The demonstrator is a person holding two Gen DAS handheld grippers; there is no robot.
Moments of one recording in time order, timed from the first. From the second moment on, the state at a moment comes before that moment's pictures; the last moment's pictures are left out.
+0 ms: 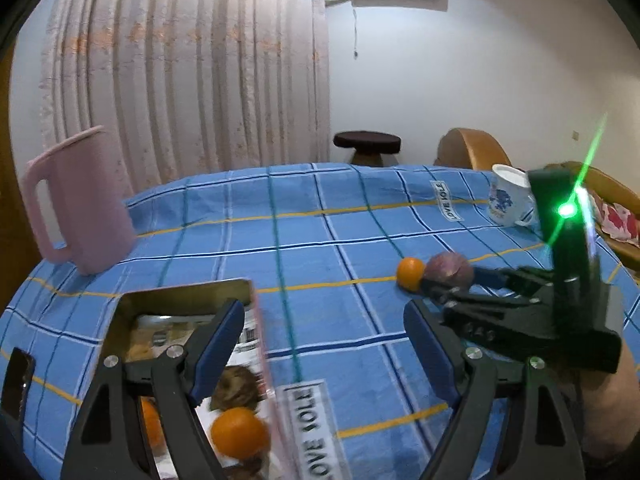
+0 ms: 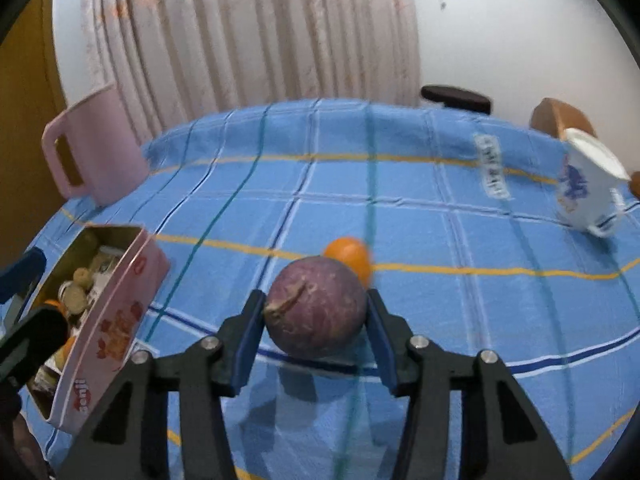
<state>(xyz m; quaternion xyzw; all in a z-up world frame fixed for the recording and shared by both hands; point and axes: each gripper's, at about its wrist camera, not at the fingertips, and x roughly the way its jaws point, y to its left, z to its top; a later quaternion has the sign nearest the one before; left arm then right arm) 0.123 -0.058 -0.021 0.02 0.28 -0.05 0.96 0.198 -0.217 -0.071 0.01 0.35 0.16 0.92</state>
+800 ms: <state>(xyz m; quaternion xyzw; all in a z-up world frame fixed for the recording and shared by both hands) 0.254 -0.143 -0.079 -0.01 0.41 -0.12 0.90 0.227 -0.322 -0.076 0.09 0.36 0.07 0.93</state>
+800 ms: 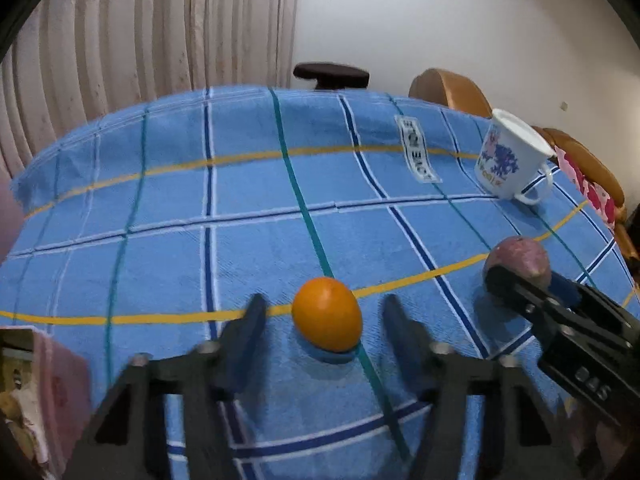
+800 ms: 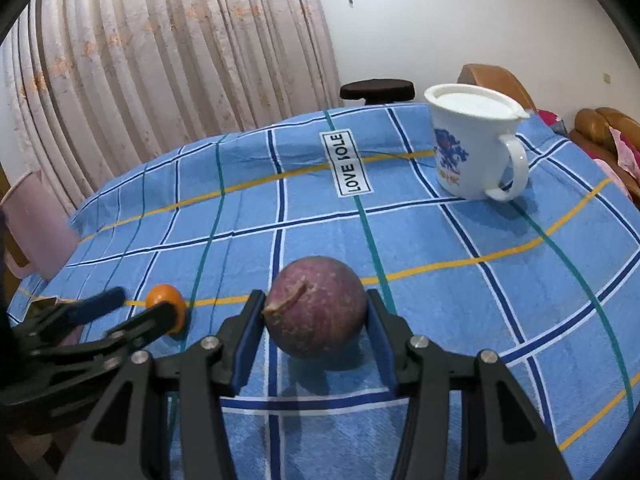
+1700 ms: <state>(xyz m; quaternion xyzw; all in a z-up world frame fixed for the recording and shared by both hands) 0.222 -0.138 -0.062 -0.02 0.33 -0.12 0.93 0.206 -0.311 -0.062 0.06 0.30 0.12 0.94</state>
